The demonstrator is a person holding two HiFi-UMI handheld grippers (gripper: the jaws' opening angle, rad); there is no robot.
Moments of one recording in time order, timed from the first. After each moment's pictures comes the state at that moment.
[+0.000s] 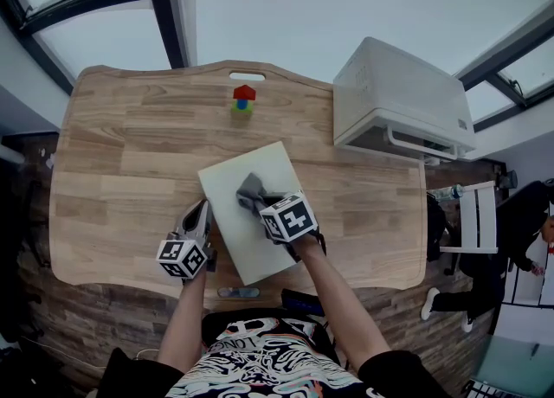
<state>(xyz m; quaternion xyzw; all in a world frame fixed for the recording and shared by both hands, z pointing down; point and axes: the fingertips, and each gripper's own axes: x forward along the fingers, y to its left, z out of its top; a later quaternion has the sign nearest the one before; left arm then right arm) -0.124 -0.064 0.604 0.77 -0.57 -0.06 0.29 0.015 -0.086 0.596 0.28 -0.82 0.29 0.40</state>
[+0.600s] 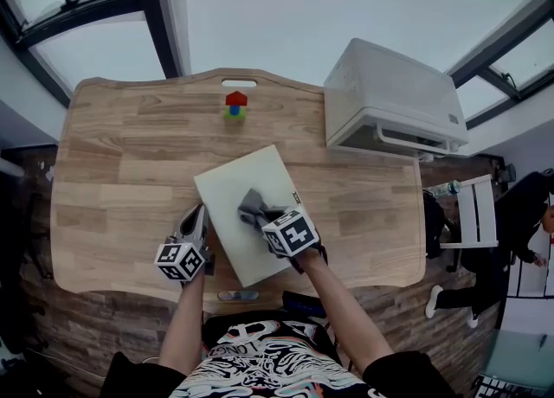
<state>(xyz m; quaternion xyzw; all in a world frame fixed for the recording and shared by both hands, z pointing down) -0.125 -0.065 0.604 0.76 -0.57 -0.06 0.30 0.033 -0.057 0.597 0.28 -0.82 0.29 0.40</state>
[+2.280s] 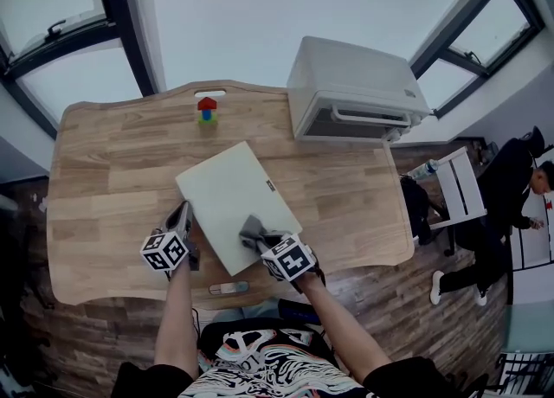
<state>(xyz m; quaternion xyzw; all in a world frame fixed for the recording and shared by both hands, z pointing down) -0.118 -0.062 0.596 0.78 -0.54 -0.05 0.31 0.087 0.042 0.599 0.32 -0.81 0.27 0.40</state>
